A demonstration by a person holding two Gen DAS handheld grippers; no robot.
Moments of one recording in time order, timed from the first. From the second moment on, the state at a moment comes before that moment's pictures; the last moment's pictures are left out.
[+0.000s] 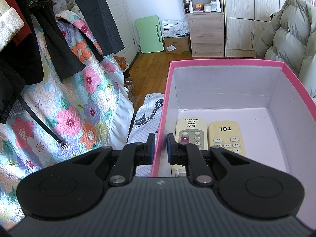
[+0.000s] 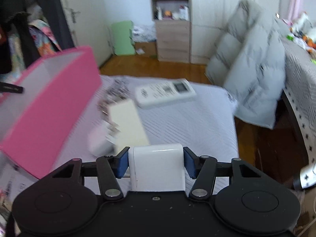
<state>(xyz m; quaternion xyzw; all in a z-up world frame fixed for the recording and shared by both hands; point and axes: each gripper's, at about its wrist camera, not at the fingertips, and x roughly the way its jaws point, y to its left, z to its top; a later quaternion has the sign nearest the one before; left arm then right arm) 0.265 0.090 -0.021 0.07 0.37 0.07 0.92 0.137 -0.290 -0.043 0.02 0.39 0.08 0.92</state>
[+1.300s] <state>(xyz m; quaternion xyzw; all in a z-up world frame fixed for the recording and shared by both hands) 0.266 0.081 -0.020 0.10 0.37 0.08 0.92 0.239 -0.045 -0.010 -0.31 0.41 0.37 0.78</state>
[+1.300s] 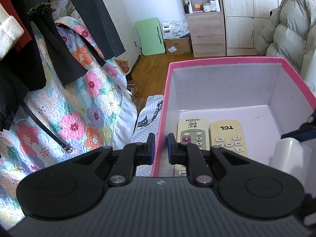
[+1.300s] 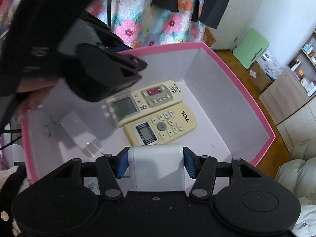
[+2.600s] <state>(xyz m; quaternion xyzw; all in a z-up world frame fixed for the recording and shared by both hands) 0.268 0.080 -0.025 0.09 0.37 0.08 0.92 0.151 -0.248 -0.016 0.01 0.34 0.21 0.92</state>
